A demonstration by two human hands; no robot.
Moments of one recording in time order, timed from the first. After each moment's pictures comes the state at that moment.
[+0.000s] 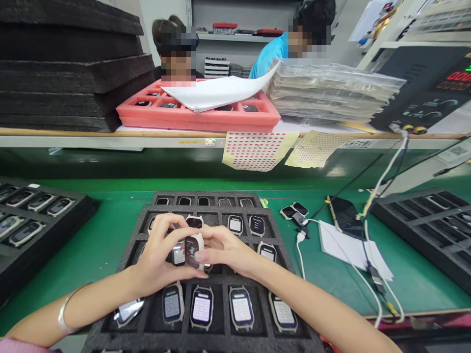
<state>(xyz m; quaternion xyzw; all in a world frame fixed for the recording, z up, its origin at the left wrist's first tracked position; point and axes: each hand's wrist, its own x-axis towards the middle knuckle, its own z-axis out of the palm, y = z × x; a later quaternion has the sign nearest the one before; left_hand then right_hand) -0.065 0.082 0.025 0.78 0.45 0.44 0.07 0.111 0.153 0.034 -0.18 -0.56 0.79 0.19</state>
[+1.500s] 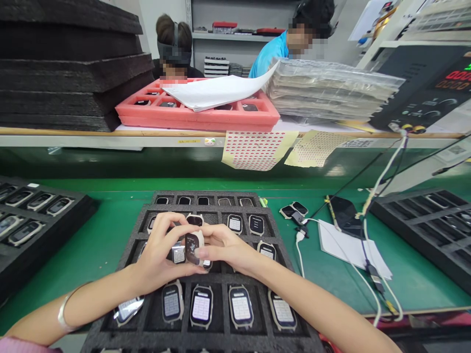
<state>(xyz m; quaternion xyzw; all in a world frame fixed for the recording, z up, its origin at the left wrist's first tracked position) -0.066 0.081 0.022 0.77 0.47 0.42 0.08 0.111 0.152 0.037 -0.18 -0.54 0.80 0.19</state>
